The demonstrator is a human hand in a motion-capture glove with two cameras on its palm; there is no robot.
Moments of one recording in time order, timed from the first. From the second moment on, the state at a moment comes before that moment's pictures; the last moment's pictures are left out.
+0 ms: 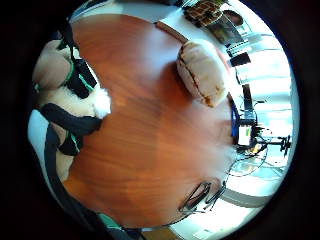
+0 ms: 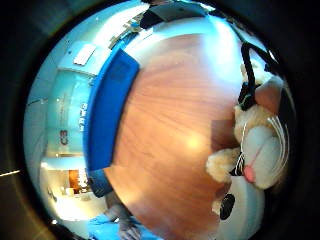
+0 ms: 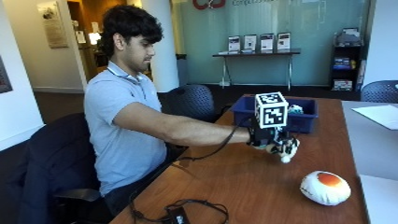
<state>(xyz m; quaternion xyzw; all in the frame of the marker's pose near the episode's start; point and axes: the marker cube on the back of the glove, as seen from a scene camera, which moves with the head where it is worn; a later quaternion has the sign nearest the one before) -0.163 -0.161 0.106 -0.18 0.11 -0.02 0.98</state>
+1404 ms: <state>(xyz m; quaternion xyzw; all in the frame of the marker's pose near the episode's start) -0.513 -0.188 0.095 -0.33 0.11 -0.23 0.91</state>
